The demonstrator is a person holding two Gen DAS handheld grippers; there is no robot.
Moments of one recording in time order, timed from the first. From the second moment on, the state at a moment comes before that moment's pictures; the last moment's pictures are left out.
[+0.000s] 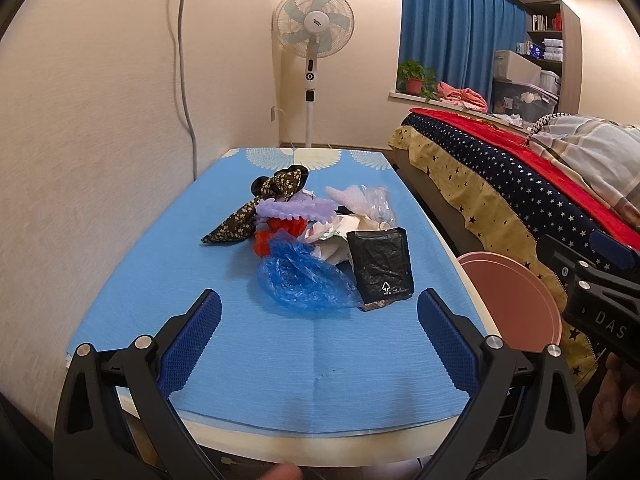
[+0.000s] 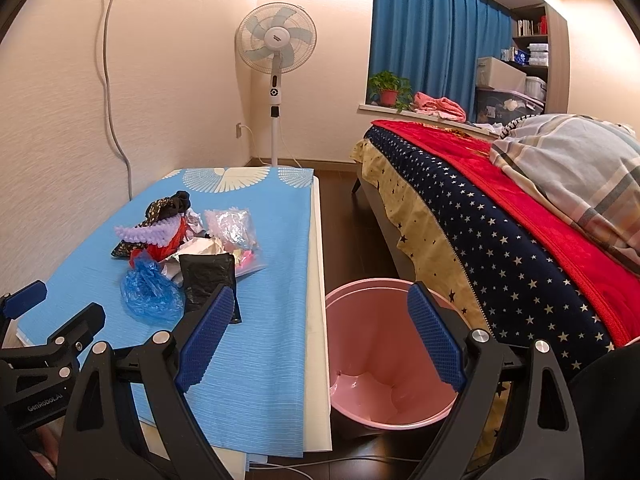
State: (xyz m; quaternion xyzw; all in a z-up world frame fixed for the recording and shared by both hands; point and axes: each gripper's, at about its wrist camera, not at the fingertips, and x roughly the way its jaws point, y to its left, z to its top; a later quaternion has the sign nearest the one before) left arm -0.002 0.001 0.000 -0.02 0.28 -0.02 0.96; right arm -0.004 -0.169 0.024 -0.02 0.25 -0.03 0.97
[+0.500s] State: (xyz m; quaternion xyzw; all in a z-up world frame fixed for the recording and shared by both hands) left arm -0.002 0.002 0.001 -0.03 0.28 -0.02 0.96; right arm -0.004 -0.170 0.025 -0.02 0.25 -0.04 0.97
